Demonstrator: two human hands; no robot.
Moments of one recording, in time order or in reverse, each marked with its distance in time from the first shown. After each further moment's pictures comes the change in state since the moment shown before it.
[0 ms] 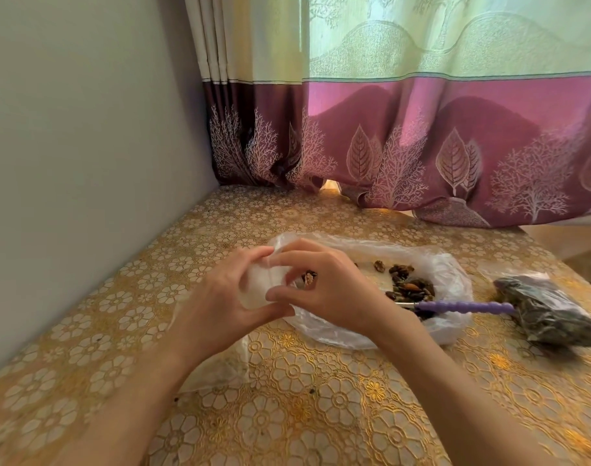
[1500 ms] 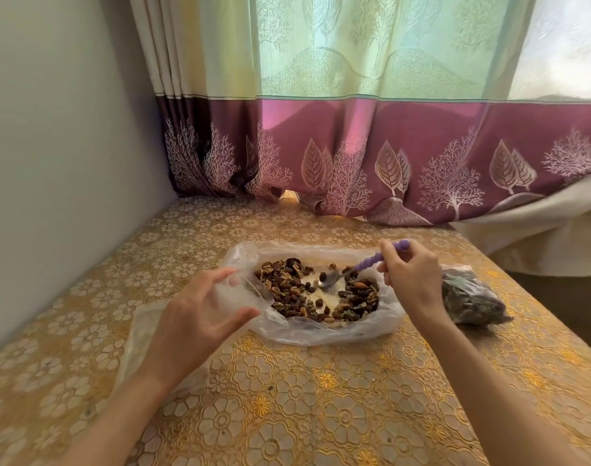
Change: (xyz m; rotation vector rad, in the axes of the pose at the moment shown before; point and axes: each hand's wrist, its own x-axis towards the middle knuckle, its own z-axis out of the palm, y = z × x) left_hand -0.009 0.007 0.019 -0.090 0.074 -0.031; right_hand -0.070 0.063 -0.076 0.136 0.831 0.536
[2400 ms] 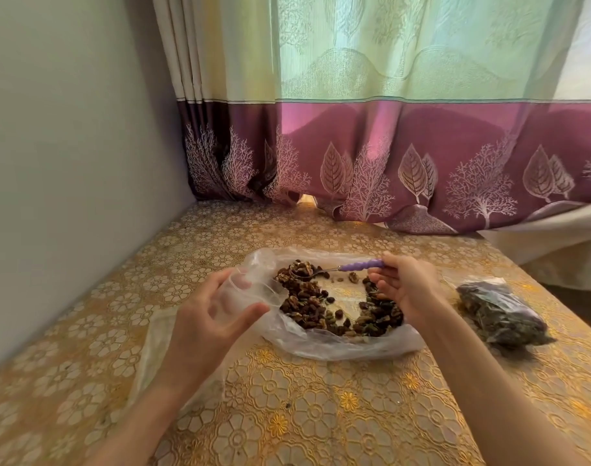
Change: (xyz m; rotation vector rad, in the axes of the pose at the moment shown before) left_hand 0.001 -0.004 0.003 -0.275 0.084 -0.189; right_hand 0.017 -0.009 0.029 0.453 -0.126 0.621
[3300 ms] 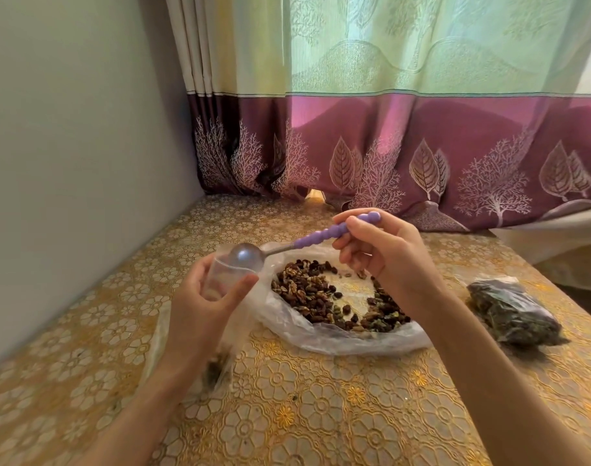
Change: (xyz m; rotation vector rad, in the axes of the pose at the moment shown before) left_hand 0.007 0.001 -0.003 -0.168 0.176 -0.149; right_hand -0.050 -0.027 0.035 -0.058 -0.572 -0.421
